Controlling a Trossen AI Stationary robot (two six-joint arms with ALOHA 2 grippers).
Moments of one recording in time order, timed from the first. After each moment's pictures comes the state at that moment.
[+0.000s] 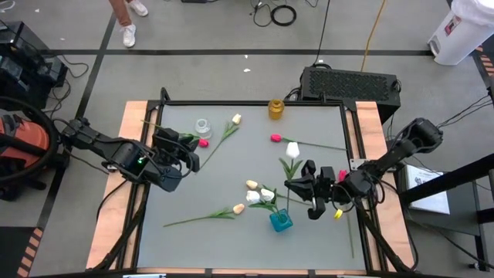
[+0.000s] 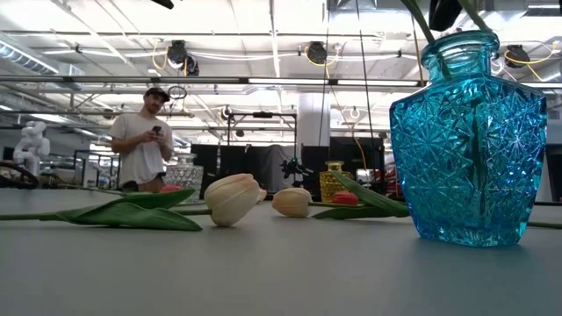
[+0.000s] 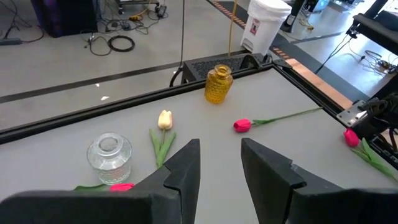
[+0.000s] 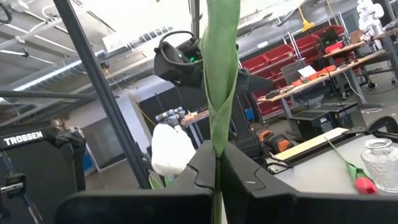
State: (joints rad) left arm -0.44 1.20 1.32 -1.18 -1.02 -1.28; right arm 0.59 1.25 0.48 1.13 0.68 0.27
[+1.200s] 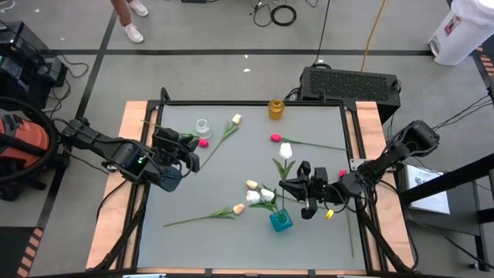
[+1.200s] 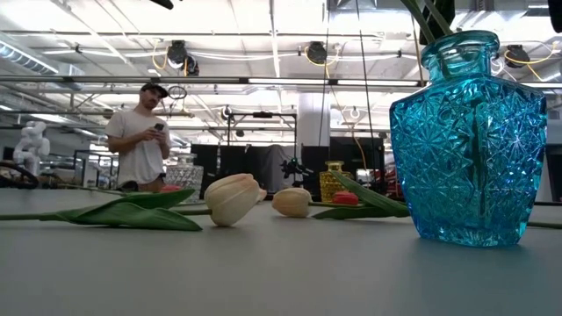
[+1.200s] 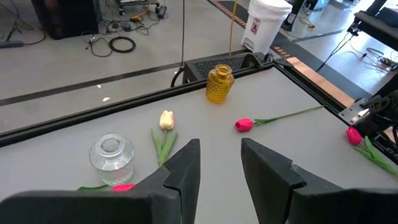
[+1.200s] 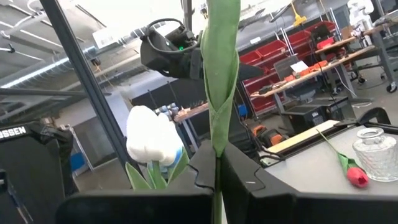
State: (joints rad) left arm -0.44 1.20 1.32 -1.18 -1.03 -1.27; right arm 0.55 1.34 0.48 1.18 0.67 0.30
